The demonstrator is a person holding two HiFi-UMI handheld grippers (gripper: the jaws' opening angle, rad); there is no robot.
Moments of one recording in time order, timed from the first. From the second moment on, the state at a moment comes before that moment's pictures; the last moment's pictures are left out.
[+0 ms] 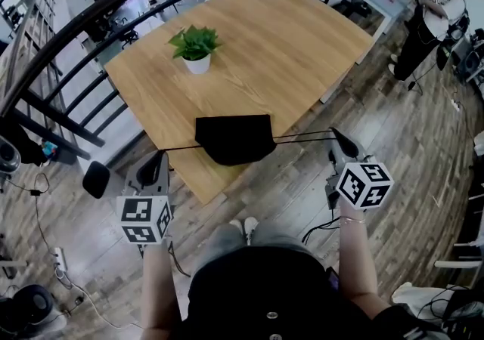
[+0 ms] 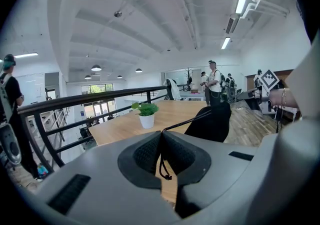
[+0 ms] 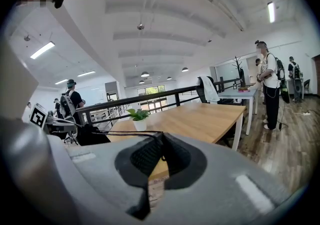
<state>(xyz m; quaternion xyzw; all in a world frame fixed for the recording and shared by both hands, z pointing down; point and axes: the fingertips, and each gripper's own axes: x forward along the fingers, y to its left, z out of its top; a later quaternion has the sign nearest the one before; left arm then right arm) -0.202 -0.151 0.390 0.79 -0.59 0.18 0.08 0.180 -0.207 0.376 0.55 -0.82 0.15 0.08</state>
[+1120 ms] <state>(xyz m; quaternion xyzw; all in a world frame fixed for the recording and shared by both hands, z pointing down) -0.235 -0.160 0.405 0.77 -0.61 0.18 0.10 0.187 -0.219 0.395 0.57 -0.80 0.17 0.09</state>
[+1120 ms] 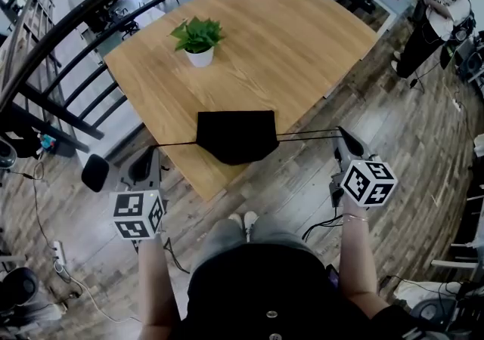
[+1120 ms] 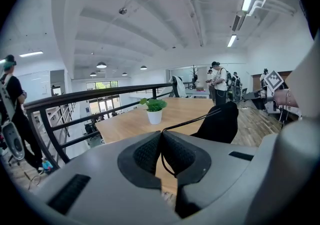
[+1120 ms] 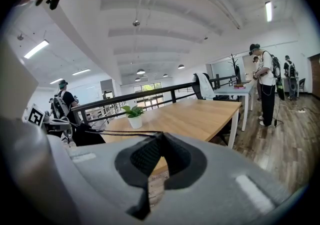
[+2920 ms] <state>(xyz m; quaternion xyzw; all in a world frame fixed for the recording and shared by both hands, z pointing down) -0.155 -0.168 0.493 0.79 -0.52 0.25 0.18 0.085 -0.202 0.507 0.46 -0.83 0.25 0.20</state>
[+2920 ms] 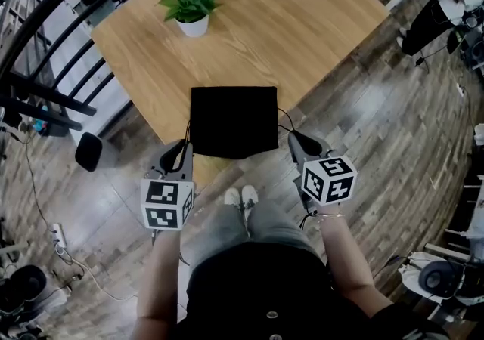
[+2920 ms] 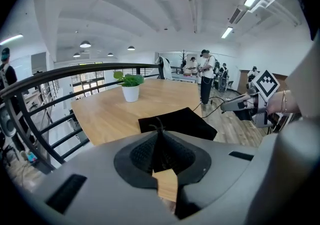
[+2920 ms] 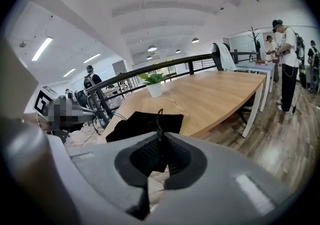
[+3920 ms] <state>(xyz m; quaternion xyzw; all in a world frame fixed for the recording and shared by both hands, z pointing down) -0.127 -0.137 0.527 0.79 -0.50 0.27 0.24 0.072 -0.158 0.553 0.42 -0.82 0.29 0.27</state>
